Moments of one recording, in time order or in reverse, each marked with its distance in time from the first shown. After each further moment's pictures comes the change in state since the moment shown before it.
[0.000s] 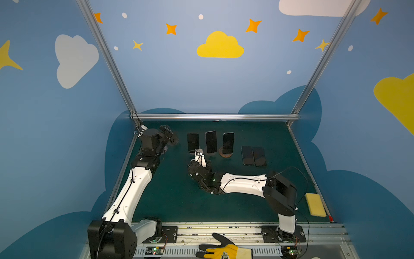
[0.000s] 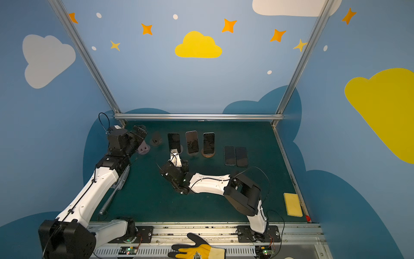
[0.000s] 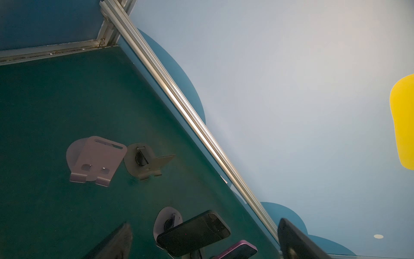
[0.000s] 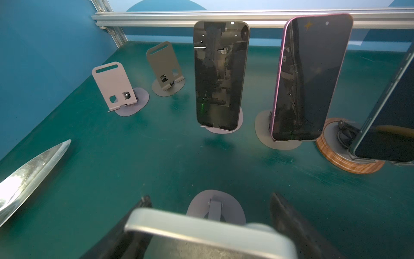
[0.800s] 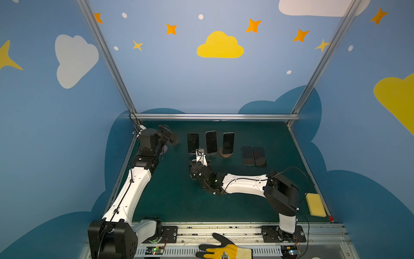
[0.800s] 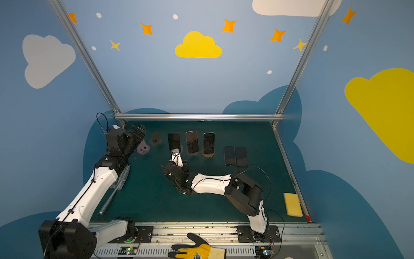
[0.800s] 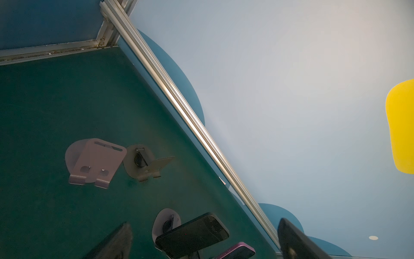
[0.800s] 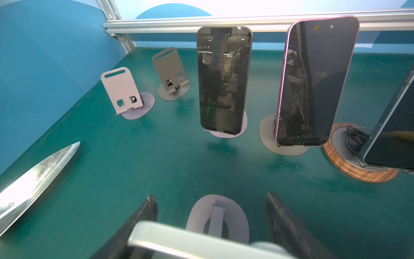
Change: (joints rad) left arm 0.019 0.000 0.000 0.007 0.029 -0.005; right arm -0.008 -0.022 -0.066 0.111 -0.036 -0.040
